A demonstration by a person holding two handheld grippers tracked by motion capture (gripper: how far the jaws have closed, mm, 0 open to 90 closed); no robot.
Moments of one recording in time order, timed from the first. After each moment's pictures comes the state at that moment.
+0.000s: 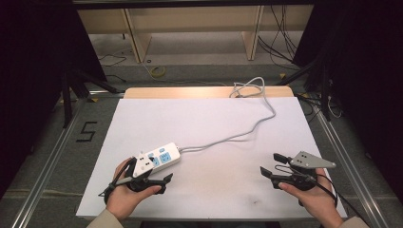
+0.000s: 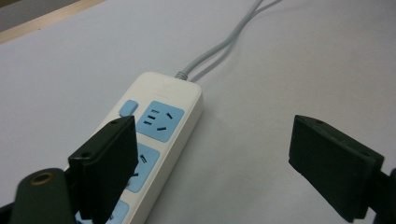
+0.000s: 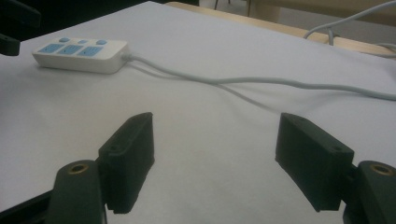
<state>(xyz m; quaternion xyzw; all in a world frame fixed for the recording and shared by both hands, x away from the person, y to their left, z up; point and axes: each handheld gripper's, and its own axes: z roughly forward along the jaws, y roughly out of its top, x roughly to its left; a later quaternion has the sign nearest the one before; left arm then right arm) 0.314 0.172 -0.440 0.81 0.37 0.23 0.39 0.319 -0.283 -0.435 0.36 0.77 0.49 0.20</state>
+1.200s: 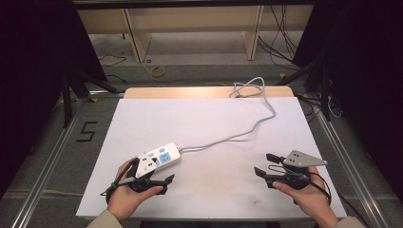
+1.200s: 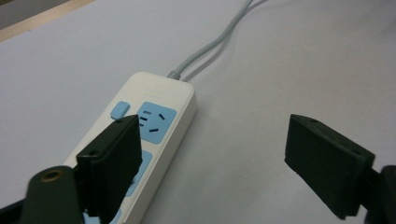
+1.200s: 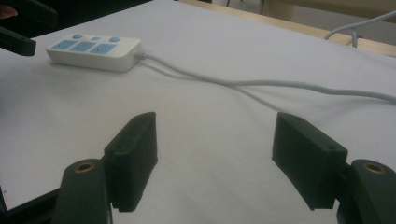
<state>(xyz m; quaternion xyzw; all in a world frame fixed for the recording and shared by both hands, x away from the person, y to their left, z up) 0.317 0.169 -0.440 0.81 0.37 0.23 0.39 0.324 -0.269 -0.437 0.34 0.78 0.49 0.18</state>
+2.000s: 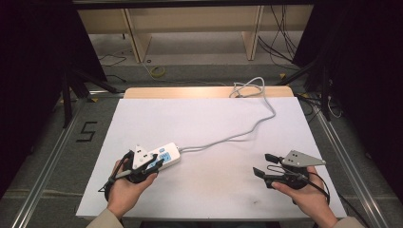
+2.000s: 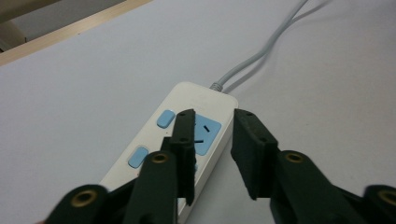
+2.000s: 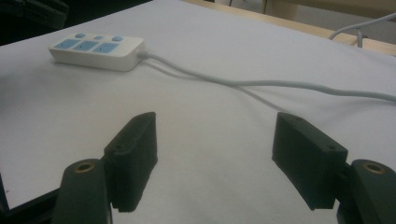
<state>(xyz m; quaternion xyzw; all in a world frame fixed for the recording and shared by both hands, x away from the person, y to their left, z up) 0.330 0.177 -0.430 0.79 0.40 0.27 0.37 0.325 -0.267 -0.438 0.34 0.78 0.49 0.18</state>
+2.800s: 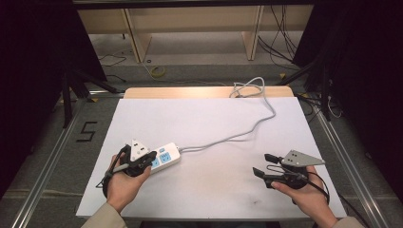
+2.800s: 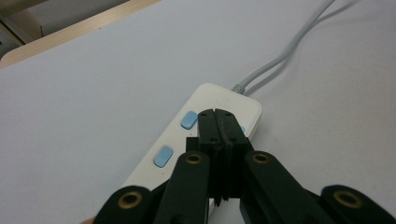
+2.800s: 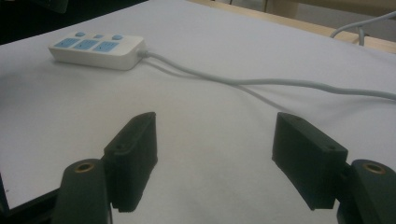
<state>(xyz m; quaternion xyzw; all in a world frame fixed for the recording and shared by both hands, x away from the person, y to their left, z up) 0.342 0.184 -0.418 0.79 0.43 0.27 0.35 0.326 -0.267 -0.438 0.34 0.79 0.49 0.18</state>
